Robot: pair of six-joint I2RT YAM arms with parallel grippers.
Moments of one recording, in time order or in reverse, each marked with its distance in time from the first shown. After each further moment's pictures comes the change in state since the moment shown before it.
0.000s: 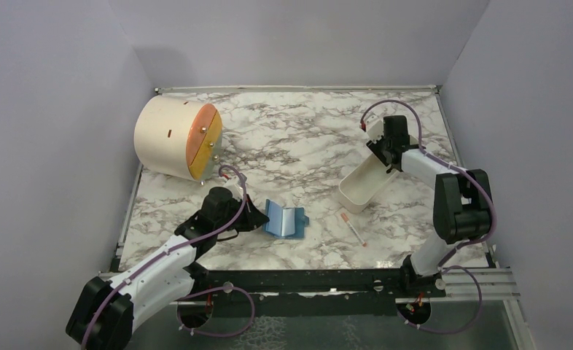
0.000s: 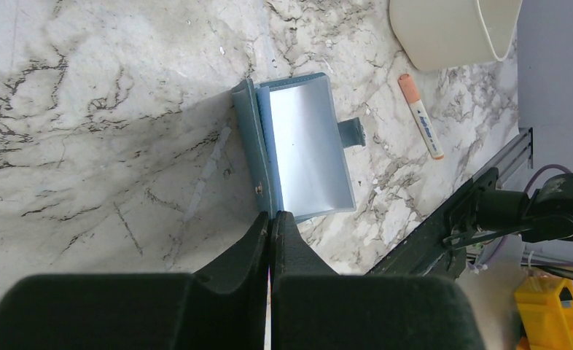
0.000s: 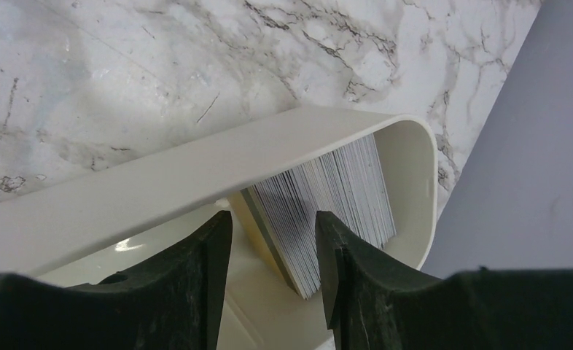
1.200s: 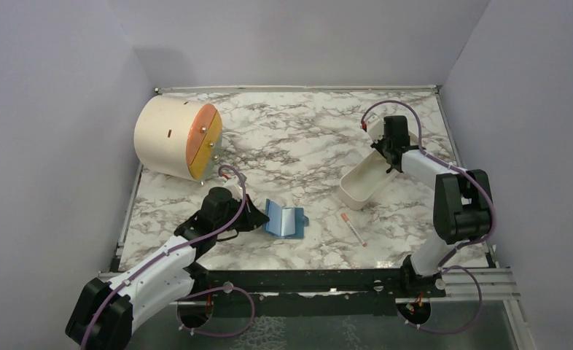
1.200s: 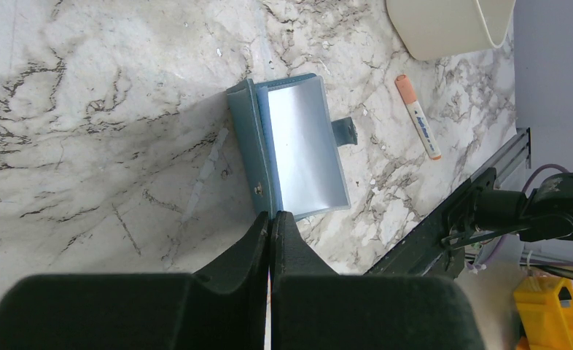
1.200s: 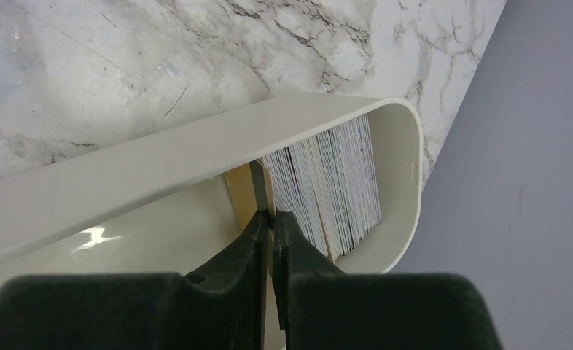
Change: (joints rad) left arm 0.000 -0.009 0.000 0.000 0.000 0.000; right arm -0.003 0.013 -0.020 0.054 0.069 -0.047
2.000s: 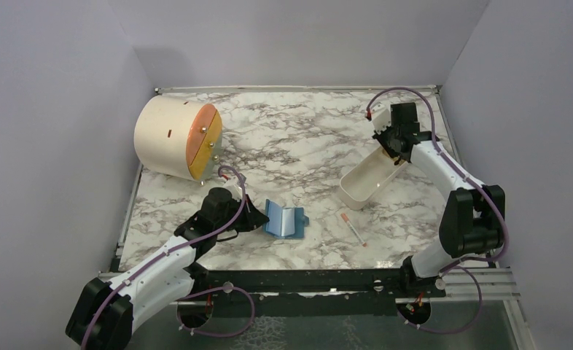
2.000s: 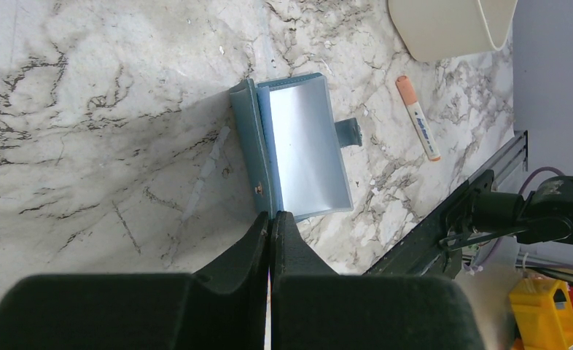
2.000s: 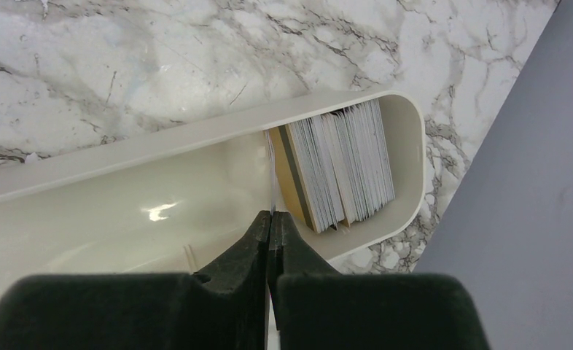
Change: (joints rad) left arm 0.000 0.000 -0.005 0.003 0.000 -0.013; right arm 0.000 -0.116 0.166 -0.352 -0.164 0.129
